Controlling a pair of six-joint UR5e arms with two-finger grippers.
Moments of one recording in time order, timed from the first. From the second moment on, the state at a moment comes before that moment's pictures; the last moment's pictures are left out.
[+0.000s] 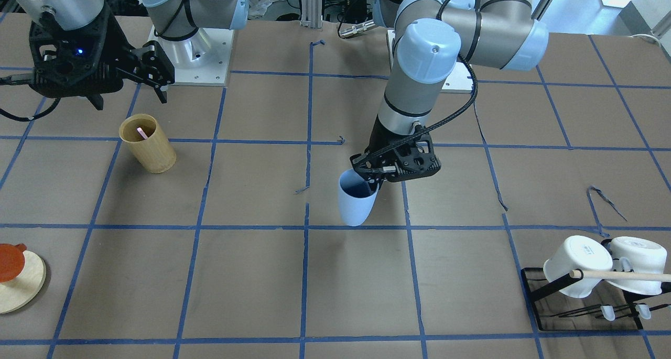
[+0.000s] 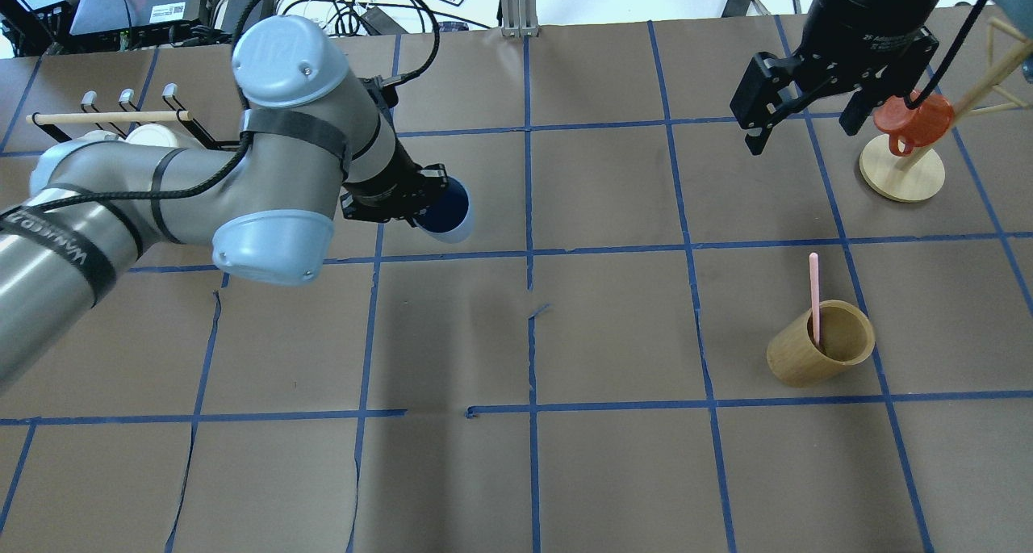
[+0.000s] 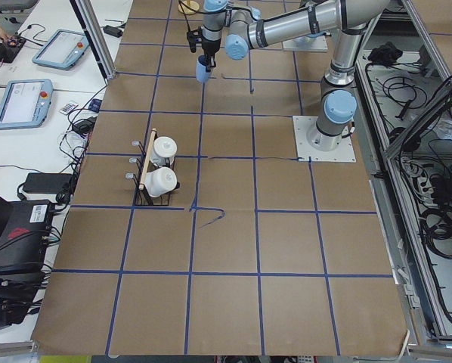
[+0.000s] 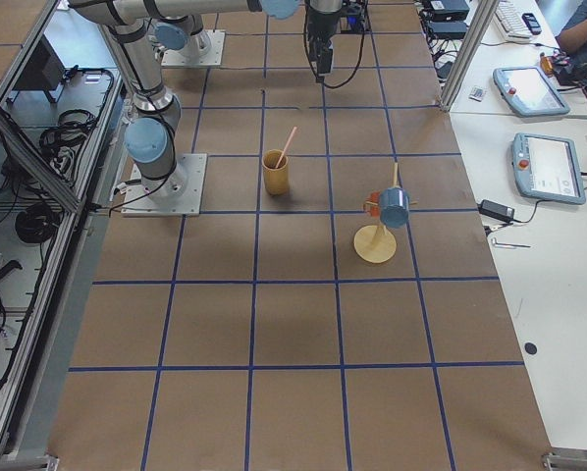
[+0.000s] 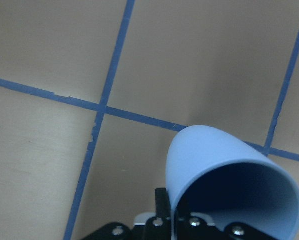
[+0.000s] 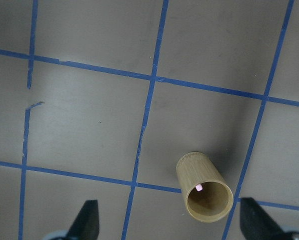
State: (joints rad) left arm -1.76 -1.77 -1.80 -0.99 1.52 -0.45; right arm 1.54 -1.54 1.45 -1.42 -1.60 -0.21
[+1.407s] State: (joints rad) left arm -1.89 -2.06 -1.58 -0.92 1.57 -0.55; right arm 1.48 -1.54 1.46 -1.43 -1.60 -0.20
